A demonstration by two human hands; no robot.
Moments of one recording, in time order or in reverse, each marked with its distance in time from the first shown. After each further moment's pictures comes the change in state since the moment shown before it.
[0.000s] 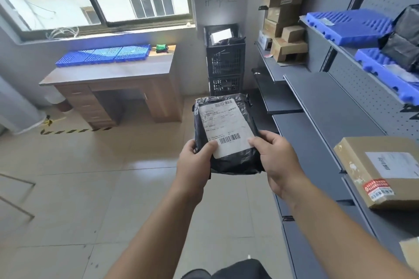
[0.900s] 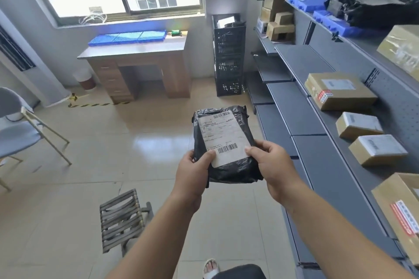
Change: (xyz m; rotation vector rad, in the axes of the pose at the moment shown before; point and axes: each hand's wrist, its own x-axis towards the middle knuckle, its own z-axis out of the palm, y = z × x) left_hand -0.455 -0.151 -0.179 -0.043 -0.006 -0.045; right_hand -0.483 0.140 -0.066 -0.034 -0.062 0.062
